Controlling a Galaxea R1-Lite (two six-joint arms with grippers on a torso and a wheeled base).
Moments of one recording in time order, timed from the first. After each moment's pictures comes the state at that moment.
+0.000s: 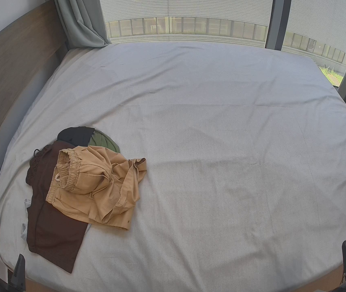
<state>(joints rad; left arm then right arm) 0.00 0.02 -0.02 0.00 0.04 -0.02 0.00 0.02 -0.02 0.00 0.00 0.00</state>
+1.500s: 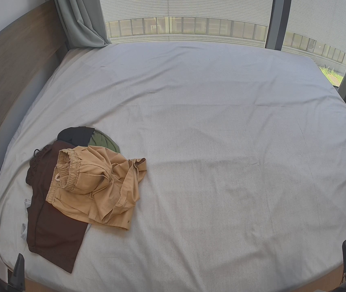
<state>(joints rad) 0.00 0.02 -0.02 -0.02 0.03 0.01 0.00 0.02 -0.02 0.00 0.00 0.01</state>
